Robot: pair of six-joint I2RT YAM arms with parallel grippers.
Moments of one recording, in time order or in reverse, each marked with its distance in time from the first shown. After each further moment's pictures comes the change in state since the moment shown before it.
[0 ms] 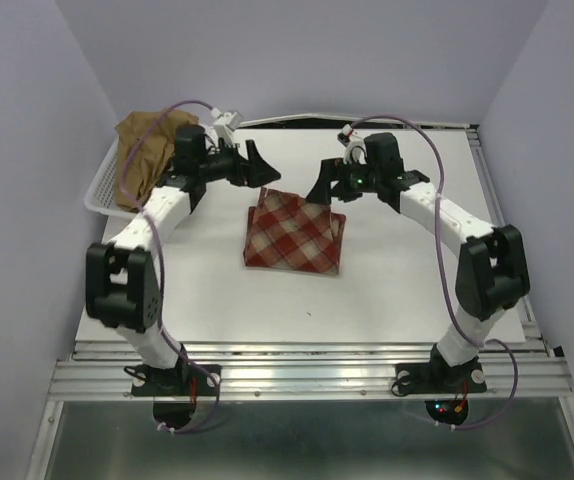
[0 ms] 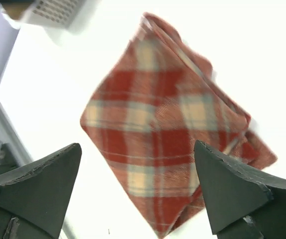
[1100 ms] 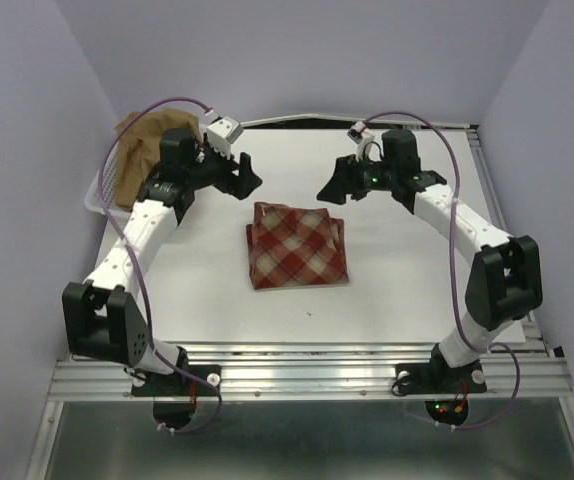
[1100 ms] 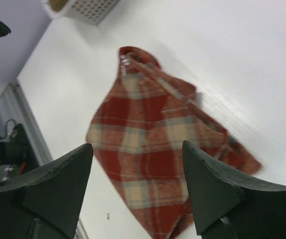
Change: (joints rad) left arm -0.014 -0.274 -0.021 -0.262 -0.291 0.463; right arm -0.042 -0.122 -0.010 -0.025 -0.080 -0.123
